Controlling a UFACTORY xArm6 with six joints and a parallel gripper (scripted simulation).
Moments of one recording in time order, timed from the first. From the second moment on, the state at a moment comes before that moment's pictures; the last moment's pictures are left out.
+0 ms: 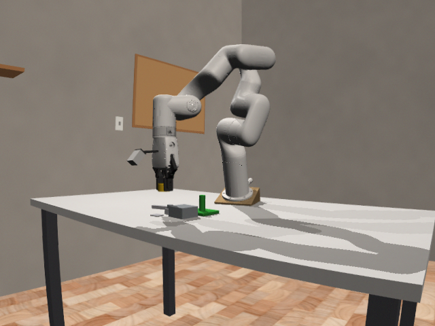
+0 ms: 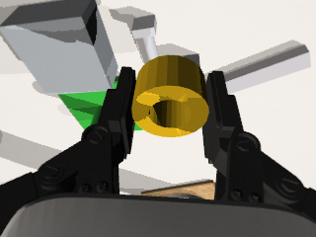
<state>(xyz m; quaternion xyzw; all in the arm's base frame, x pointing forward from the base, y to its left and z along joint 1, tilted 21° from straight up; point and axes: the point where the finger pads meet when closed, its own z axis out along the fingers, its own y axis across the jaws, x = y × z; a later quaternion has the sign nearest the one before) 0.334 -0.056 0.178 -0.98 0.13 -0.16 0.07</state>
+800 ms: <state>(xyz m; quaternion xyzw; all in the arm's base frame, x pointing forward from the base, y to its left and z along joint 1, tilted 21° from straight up) 0.259 0.039 0.159 -0.97 0.14 -0.16 0.07</state>
